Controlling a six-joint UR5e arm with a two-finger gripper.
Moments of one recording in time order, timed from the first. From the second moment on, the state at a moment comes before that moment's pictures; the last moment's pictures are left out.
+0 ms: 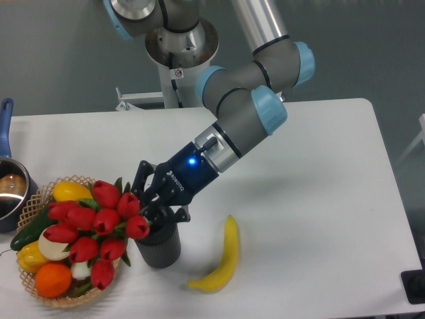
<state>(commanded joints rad) 2.51 -1.94 -1.76 -0.71 0.31 1.12</state>
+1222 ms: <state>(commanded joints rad) 2.57 -1.95 -1.84 -0.71 0.28 1.18</state>
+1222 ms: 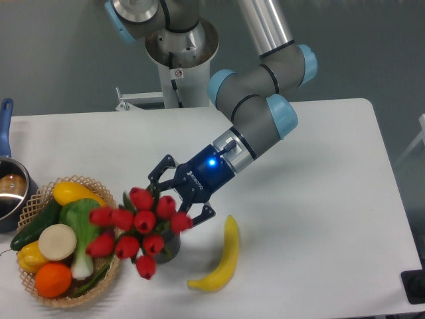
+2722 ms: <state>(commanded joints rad) 2.89 -1.61 -1.81 -0.80 1.43 1.29</state>
